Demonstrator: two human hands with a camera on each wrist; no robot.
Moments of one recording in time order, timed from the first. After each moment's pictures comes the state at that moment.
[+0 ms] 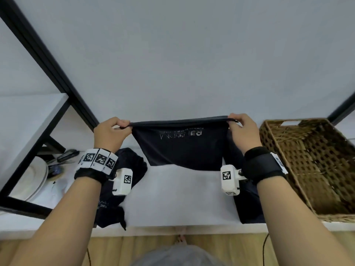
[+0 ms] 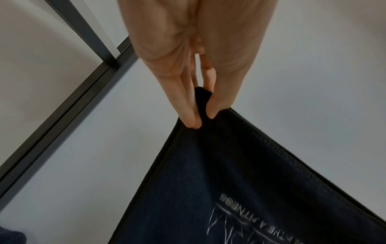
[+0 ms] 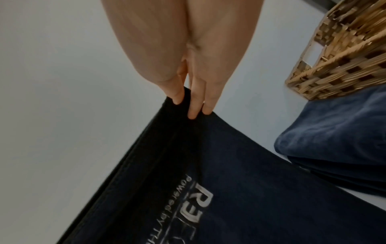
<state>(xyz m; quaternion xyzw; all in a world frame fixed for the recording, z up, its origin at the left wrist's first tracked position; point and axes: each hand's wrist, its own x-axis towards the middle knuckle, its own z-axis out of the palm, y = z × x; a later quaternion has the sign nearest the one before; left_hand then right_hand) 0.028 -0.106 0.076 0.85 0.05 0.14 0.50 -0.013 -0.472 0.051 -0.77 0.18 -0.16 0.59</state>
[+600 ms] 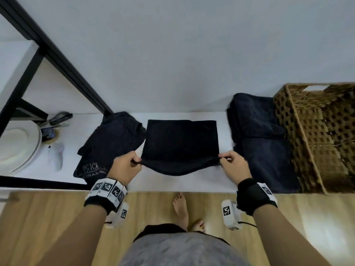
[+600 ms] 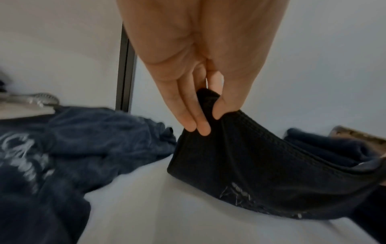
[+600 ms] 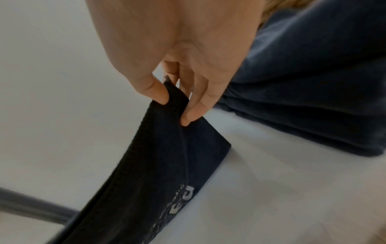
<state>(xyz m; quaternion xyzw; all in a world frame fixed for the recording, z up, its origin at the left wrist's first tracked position) -0.076 -0.088 -0.083 0.93 0.06 -0.13 0.33 -0.115 -0.445 -0.113 -0.82 0.25 0.09 0.51</state>
